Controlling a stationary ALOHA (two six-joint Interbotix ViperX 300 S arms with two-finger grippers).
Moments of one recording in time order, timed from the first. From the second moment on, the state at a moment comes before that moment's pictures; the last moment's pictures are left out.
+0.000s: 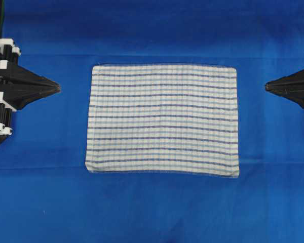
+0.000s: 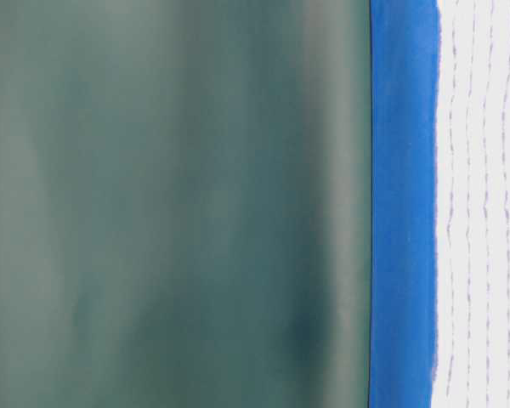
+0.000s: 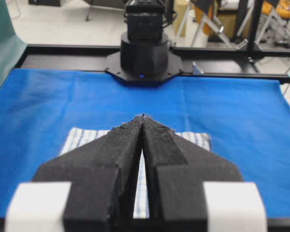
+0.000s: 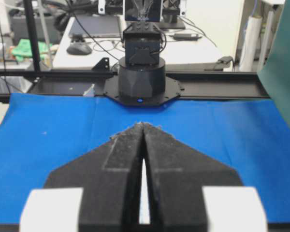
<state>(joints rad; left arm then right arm) 0.00 -0.96 1.18 0.00 -0.29 0.00 0.00 -0.96 1.17 0.00 -0.29 0.00</state>
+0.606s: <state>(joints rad) 0.08 -0.92 1.20 -0.02 -0.27 0.00 -0.16 -0.89 1.14 0.01 -0.17 0.05</state>
